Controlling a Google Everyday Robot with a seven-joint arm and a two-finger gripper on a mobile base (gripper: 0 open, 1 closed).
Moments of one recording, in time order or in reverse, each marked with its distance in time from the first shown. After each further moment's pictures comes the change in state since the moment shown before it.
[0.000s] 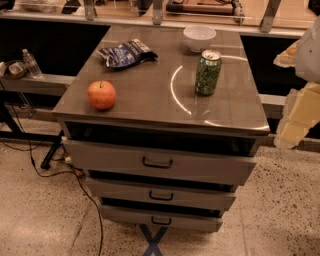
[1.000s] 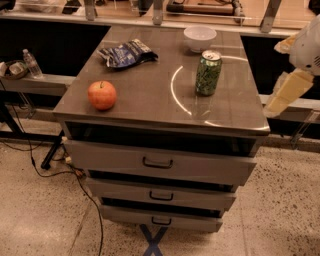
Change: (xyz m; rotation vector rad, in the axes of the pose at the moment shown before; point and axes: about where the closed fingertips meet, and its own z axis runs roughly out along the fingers) arm 0.022 -0.106 0.055 0.119 -0.147 0.062
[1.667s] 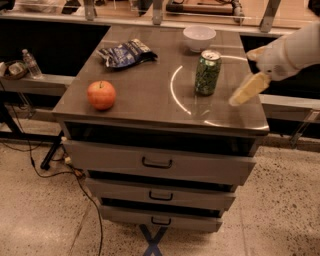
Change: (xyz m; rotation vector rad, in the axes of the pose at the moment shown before) arm -0.027 -0.063 0.106 -0.028 -0.290 0.086
